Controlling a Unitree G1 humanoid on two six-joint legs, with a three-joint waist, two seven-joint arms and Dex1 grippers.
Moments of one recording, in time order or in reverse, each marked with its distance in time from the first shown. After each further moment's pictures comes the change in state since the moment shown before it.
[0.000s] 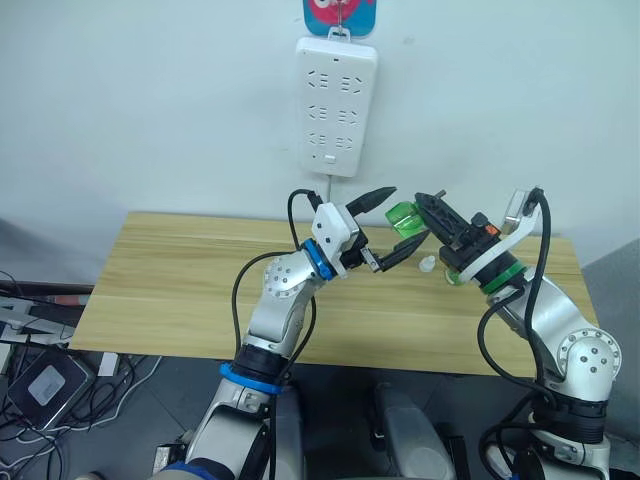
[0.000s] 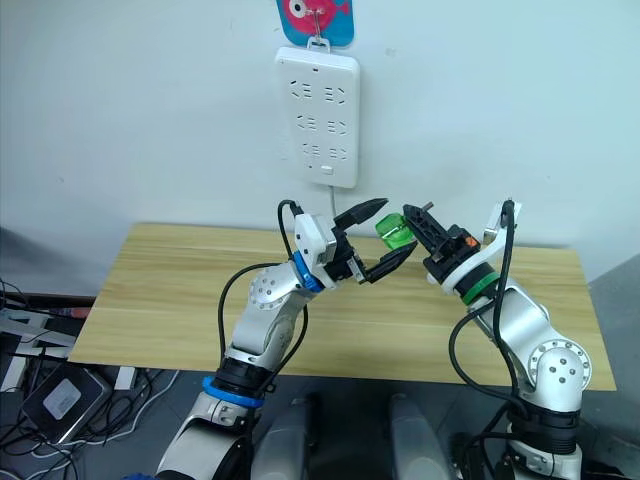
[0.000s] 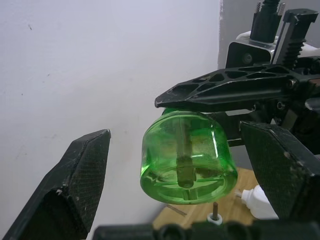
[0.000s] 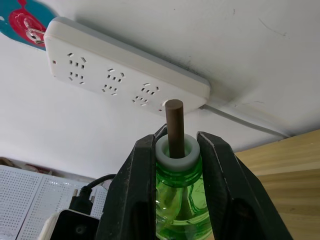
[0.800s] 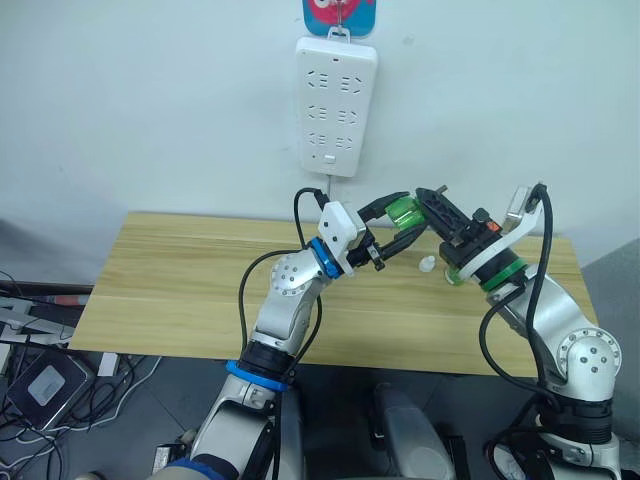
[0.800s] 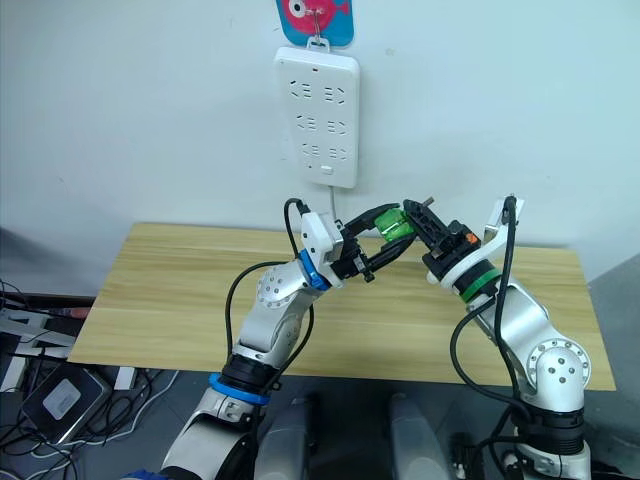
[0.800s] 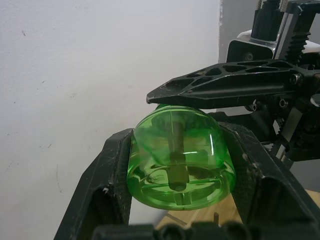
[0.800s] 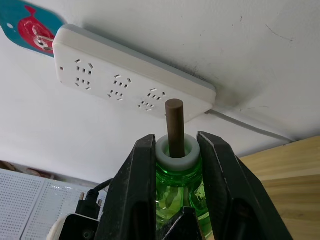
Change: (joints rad) left arm -0.015 -0.014 -0.016 0.023 0.000 -0.023 0.014; right arm 0.010 -0.068 0.079 -0.018 0.031 -0.106 -0.013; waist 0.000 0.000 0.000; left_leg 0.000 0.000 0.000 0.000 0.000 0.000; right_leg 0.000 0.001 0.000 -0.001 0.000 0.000
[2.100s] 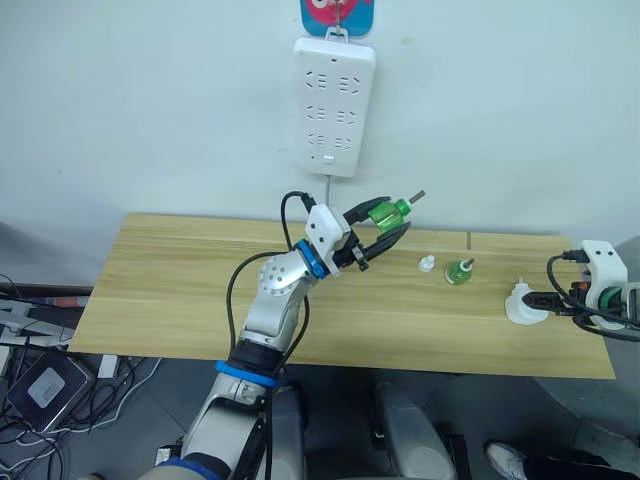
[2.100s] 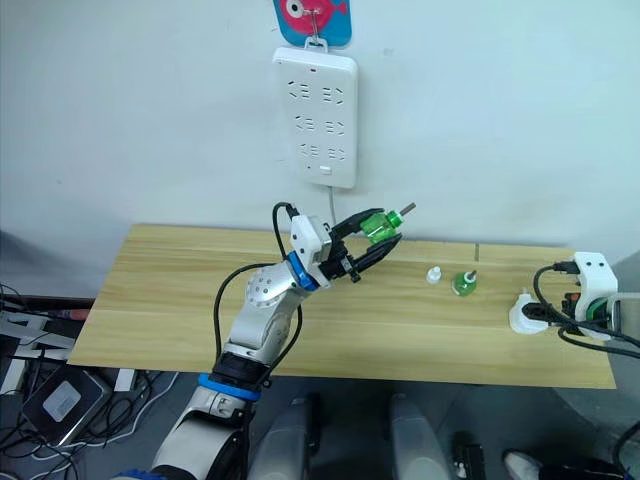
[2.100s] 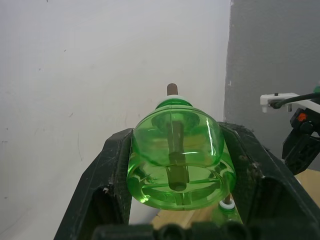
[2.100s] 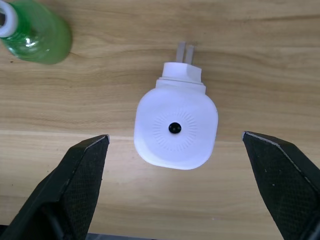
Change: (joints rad) left arm 0.003 0.050 0.034 0.061 -0.003 -0.027 -0.035; right arm -0.096 -0.718 0.077 0.659 -0.988 0.588 0.678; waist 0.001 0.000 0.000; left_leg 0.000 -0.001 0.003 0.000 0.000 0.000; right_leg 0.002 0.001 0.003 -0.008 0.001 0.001
